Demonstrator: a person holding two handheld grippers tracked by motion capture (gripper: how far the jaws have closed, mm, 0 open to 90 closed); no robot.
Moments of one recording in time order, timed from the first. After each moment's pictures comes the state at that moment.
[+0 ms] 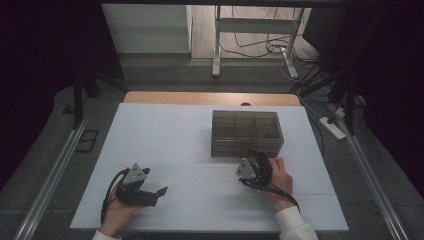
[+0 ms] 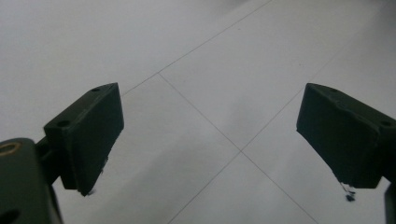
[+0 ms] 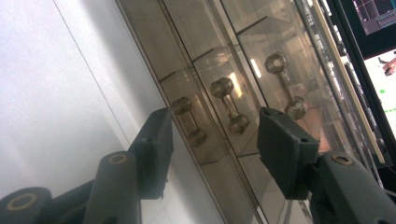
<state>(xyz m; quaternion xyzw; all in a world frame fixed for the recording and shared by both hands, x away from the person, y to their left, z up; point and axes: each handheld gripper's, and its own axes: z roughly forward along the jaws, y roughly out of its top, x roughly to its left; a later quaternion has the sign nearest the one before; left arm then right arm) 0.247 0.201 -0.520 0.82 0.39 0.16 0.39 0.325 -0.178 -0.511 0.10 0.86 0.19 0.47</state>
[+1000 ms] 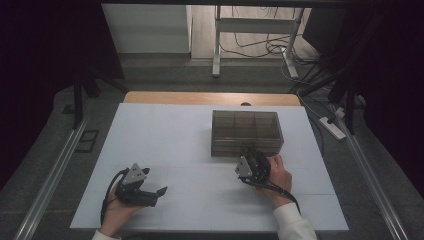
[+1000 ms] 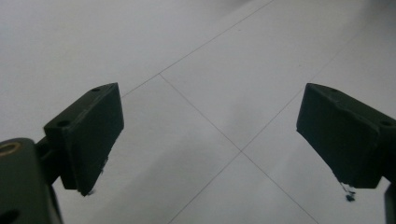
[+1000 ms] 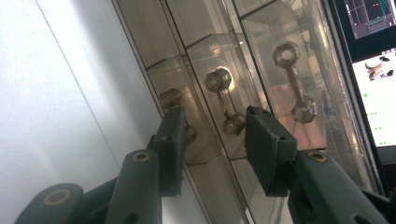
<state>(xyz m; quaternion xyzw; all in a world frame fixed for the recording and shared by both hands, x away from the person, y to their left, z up) 0.247 0.202 -0.519 0.82 0.39 0.16 0.39 0.337 -0.176 -0.520 0.08 0.85 0.16 0.49</state>
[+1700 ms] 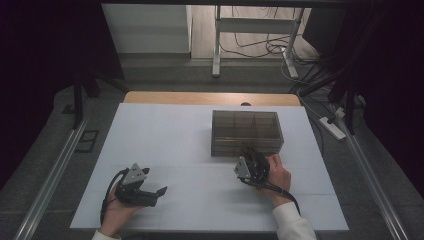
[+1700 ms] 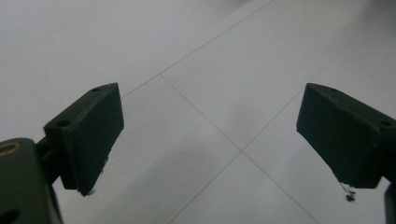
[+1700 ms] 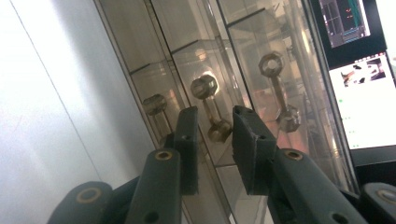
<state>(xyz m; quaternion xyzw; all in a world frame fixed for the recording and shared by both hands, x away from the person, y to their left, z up) 0.246 0.201 -0.519 0.82 0.39 0.16 0.39 0.338 -0.174 -0.522 0.07 0.83 0.15 0.52</state>
